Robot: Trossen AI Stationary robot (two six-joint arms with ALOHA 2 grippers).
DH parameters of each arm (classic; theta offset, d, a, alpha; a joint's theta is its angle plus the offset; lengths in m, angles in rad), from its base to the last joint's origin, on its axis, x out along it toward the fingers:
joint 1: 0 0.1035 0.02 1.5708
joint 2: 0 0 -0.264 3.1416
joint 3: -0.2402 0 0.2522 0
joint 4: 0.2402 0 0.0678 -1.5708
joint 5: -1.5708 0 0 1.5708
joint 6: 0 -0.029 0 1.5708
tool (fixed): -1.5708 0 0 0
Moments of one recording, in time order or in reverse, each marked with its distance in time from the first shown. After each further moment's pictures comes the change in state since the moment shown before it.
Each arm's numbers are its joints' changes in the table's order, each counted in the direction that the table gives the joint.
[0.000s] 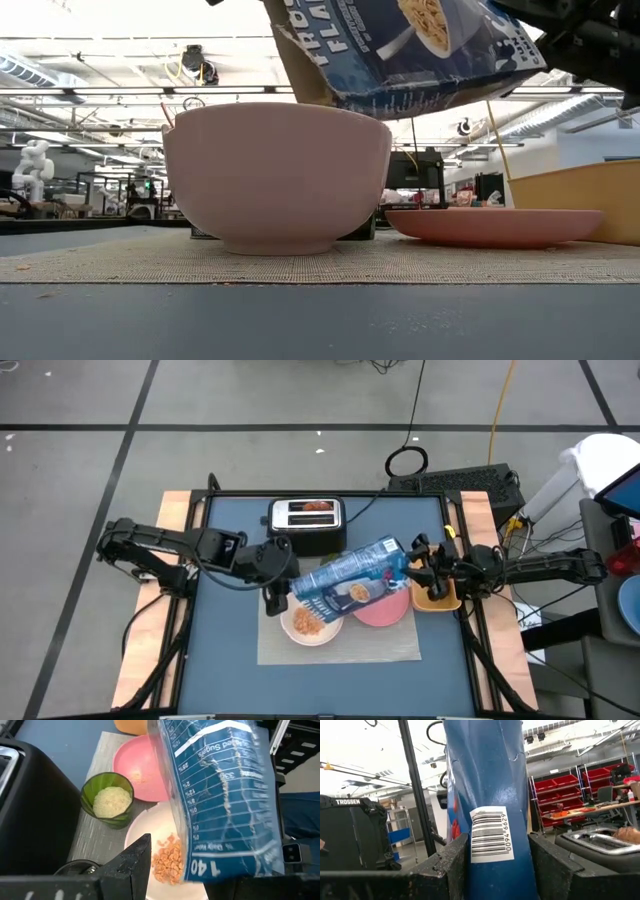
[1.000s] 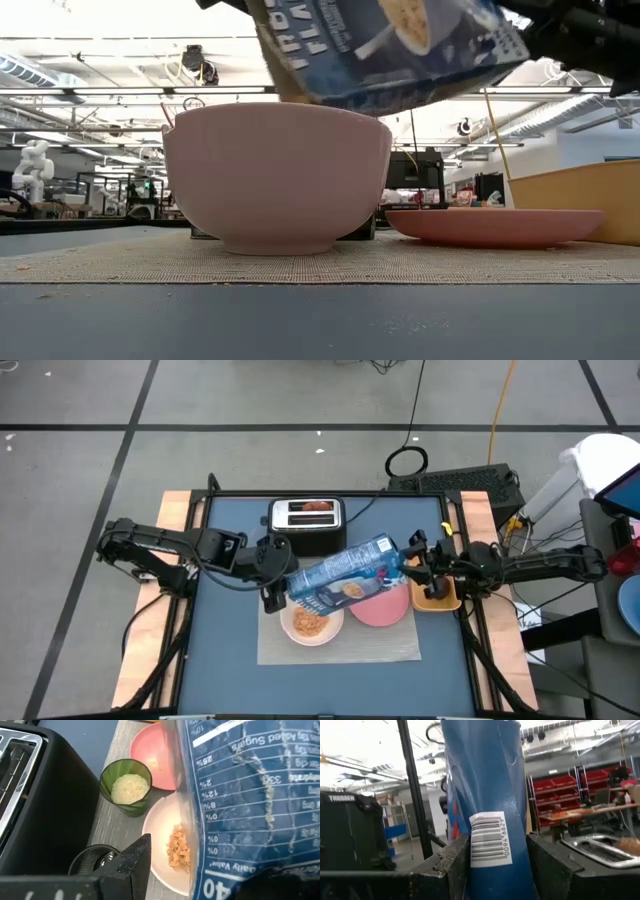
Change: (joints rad) left arm 0.002 0.001 0.000 0.073 -0.060 -0.002; right arm 0.000 -0.095 -0.057 0.001 -0.001 0.037
